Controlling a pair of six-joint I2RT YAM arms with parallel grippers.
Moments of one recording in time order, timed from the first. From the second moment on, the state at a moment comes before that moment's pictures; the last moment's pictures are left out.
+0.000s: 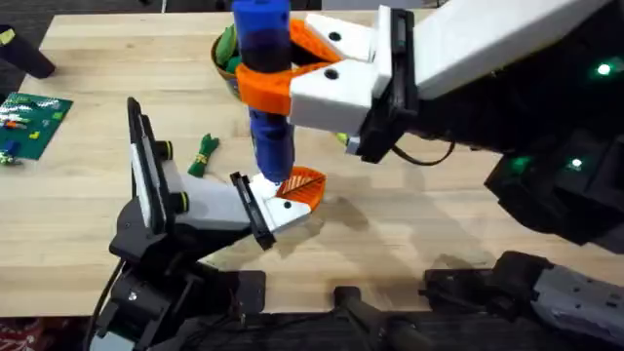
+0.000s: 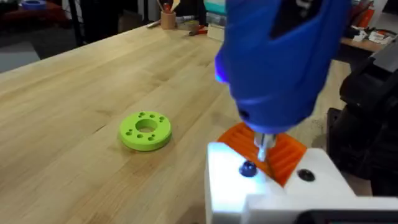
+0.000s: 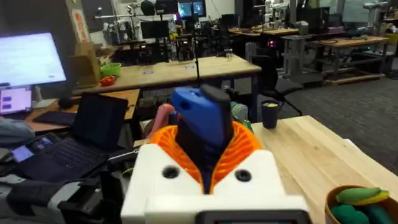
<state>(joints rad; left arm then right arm) -0.35 0.03 0.01 -0.07 0.76 -0.05 0.81 1.07 0.73 0.56 -0.55 0.19</state>
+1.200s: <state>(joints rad) -0.35 0.03 0.01 -0.07 0.76 -0.05 0.80 1.11 0.74 0.61 -0.55 0.19</state>
